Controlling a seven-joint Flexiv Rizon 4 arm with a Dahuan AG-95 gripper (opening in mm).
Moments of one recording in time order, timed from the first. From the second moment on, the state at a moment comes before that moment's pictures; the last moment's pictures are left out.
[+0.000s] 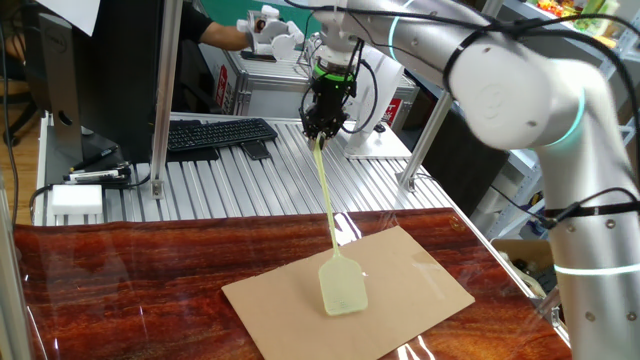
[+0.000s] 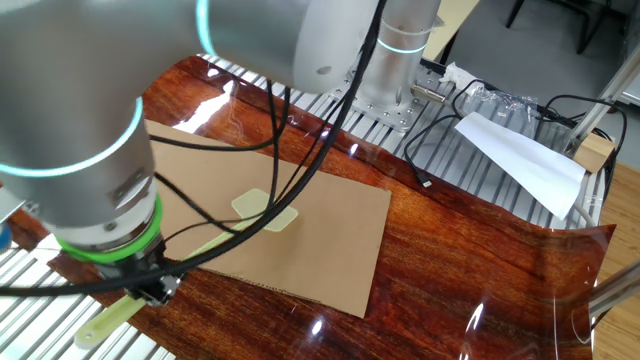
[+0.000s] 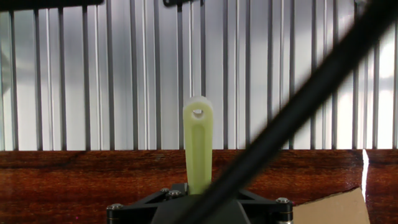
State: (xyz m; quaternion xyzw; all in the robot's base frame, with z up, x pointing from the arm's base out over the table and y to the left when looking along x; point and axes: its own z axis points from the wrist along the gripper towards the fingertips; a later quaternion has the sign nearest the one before) arm 0.793 -0.021 0.226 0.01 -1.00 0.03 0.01
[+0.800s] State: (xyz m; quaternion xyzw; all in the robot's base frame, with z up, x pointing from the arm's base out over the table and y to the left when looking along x) arm 0.798 -0.021 0.227 0.00 -1.00 0.03 -0.02
